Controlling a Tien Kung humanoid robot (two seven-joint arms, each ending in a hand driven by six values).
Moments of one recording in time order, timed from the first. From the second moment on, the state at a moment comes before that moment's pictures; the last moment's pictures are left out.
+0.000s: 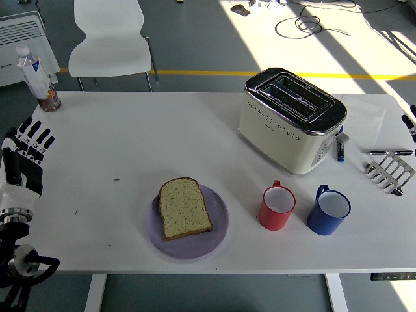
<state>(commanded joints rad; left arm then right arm) -0.07 0.05 -1.62 -1.23 0.87 0.02 -0.32 0.07 -0.20 1.62 1.41 -0.52 0.00 0.15</state>
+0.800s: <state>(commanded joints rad) -0.08 0.05 -1.62 -1.22 0.86 0.02 -0.32 0.08 -0.20 1.63 1.42 -0.50 0.01 0.15</state>
